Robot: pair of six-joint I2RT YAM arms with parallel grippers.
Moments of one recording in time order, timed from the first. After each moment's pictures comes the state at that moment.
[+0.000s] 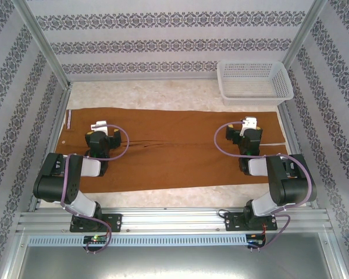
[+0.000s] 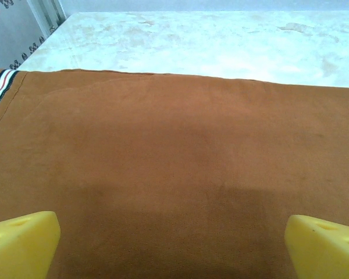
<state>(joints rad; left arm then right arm) -0.04 1.55 0.38 0.75 -0.26 -0.05 0.04 1.52 0.37 0.81 0.17 0.05</state>
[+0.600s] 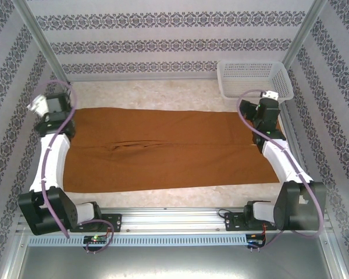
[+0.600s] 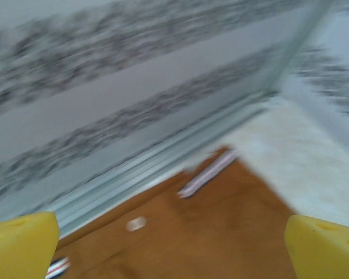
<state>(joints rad) 0.32 1.26 1.11 -0.60 -0.53 -0.62 -0.05 1.26 0.87 -0.06 0.17 0.25</state>
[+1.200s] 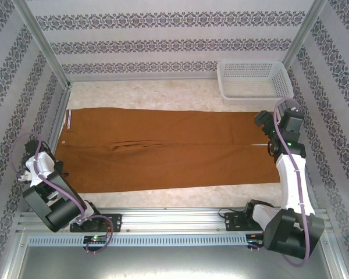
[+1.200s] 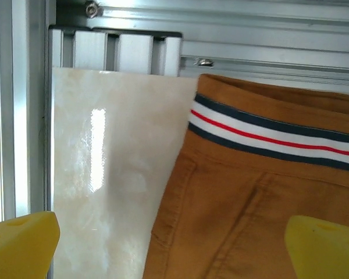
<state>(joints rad) 0.80 1.32 0.77 -0.88 -0.25 -0.91 -0.29 1.03 0.83 -0.43 -0.09 0.53</state>
